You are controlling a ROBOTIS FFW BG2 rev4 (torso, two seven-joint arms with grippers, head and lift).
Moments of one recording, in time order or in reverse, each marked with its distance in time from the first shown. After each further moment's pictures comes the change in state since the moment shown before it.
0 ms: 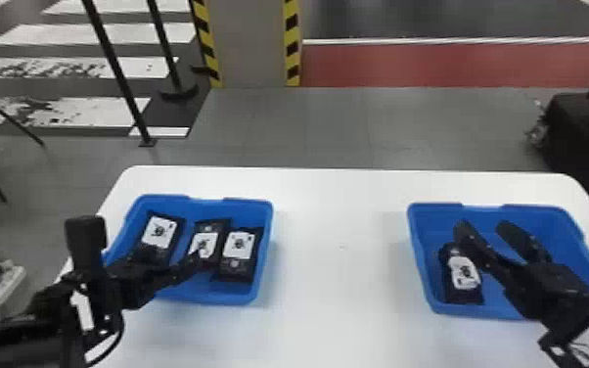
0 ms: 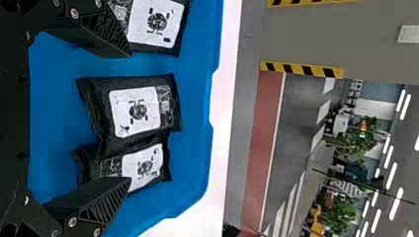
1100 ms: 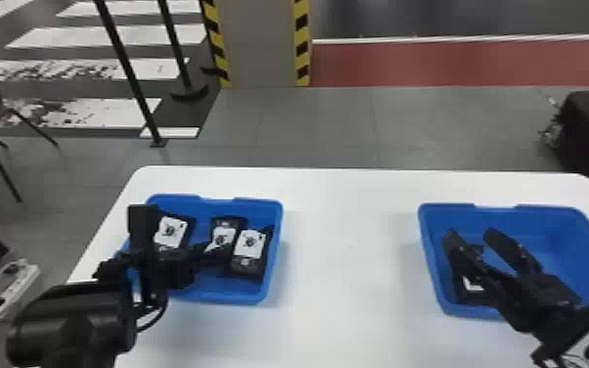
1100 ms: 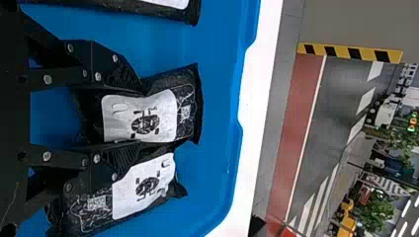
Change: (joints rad) left arm -0.217 0.059 -0.105 0.370 0.013 -0.034 0.004; right arm 0.033 0.008 0.051 -0.014 -0.006 -0.005 0.028
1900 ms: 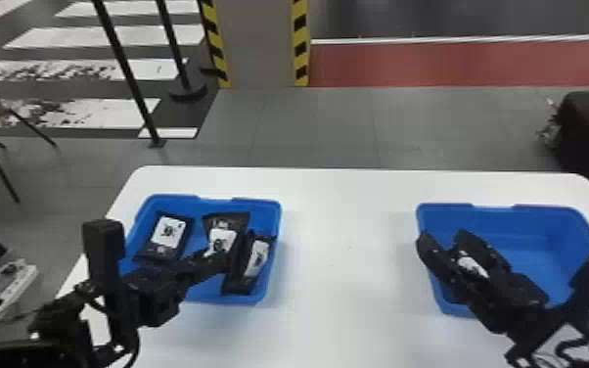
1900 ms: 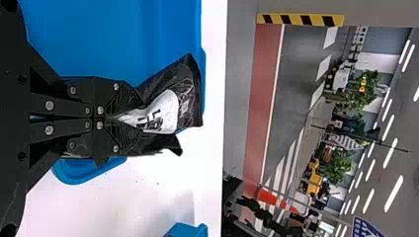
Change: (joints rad) left arm 0.393 -0.039 0.025 -0.661 0.069 0.106 -0.051; right arm -0.014 0.000 0.065 0.024 -0.031 0.000 0.030
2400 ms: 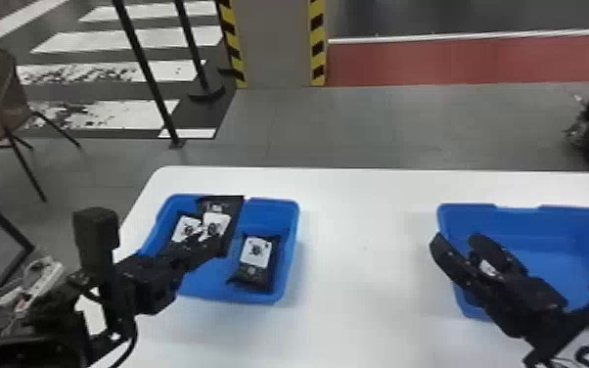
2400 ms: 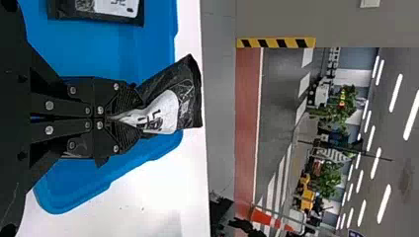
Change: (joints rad) left arm 0.012 -0.016 0.064 -0.087 -0.047 -0.015 -0.001; right arm -0.013 0.000 0.012 0.027 -0.010 0.001 0.010
